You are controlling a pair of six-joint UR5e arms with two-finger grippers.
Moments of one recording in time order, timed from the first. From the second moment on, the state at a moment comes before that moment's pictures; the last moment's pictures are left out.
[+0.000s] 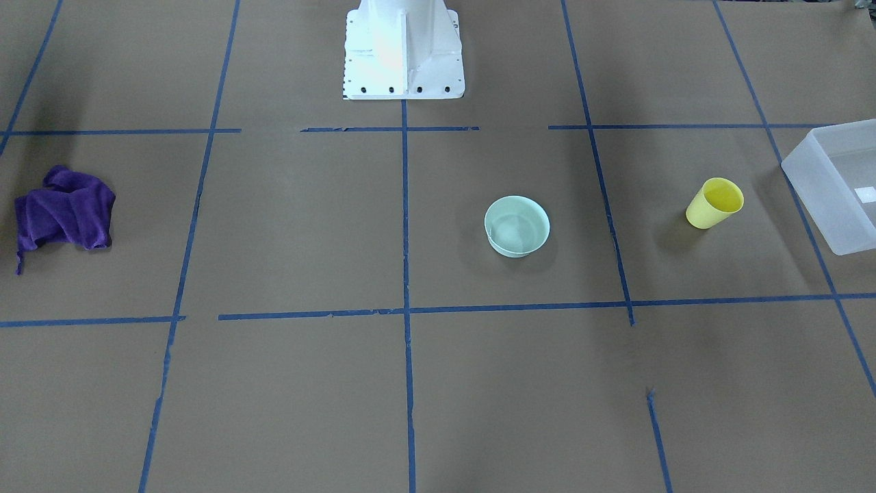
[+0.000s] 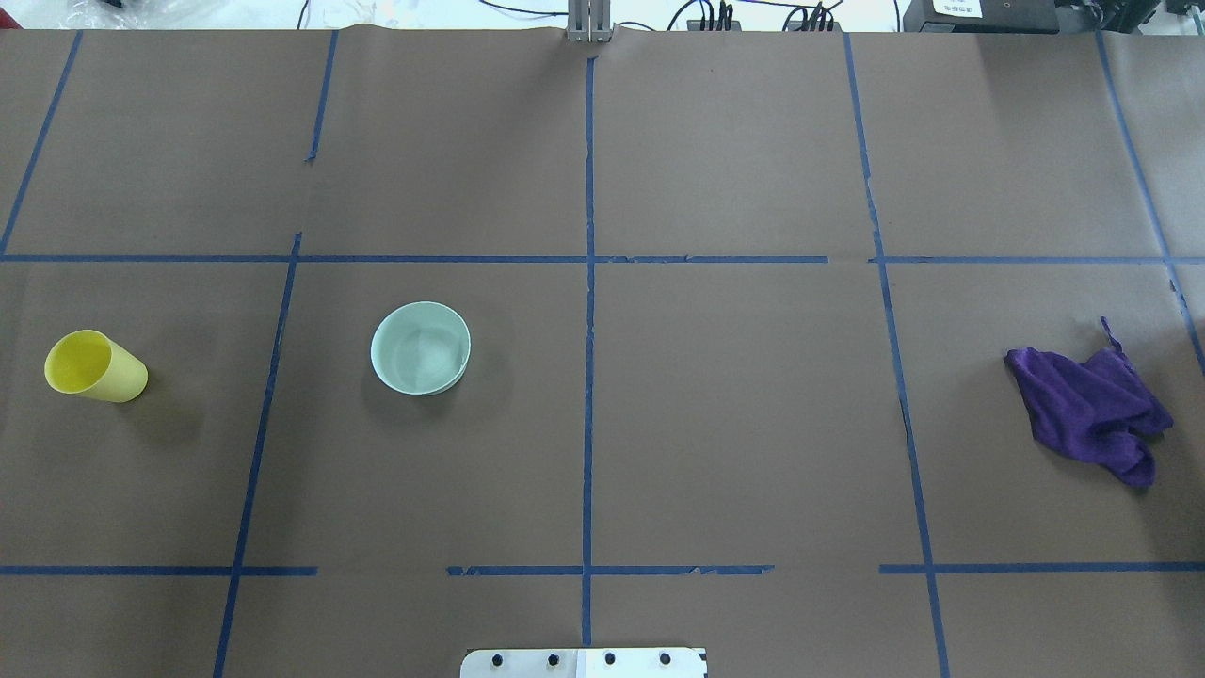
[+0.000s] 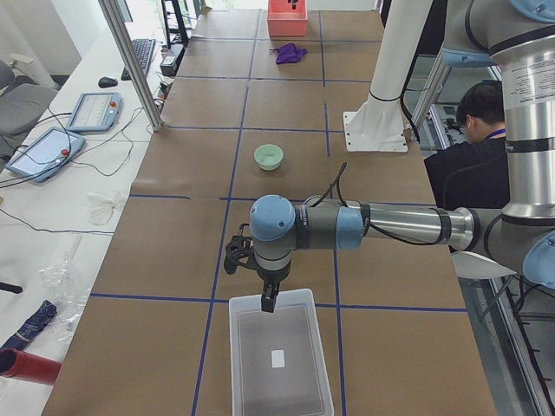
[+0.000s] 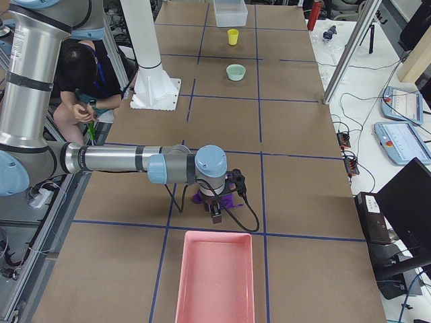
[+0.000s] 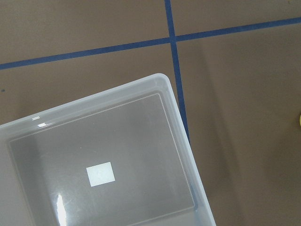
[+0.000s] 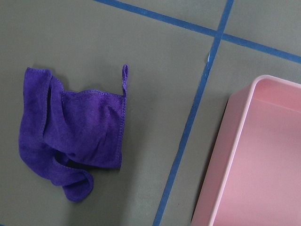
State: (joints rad) left arm -1.62 -1.37 -1.85 -1.47 -2.32 0.20; right arm 1.52 -1.85 1.88 -1.54 2.38 -0.23
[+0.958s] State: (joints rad) left arm -1.62 -1.38 -1.85 -1.70 -2.32 0.20; right arm 1.52 -1.84 1.89 -1.51 2.38 -0.22
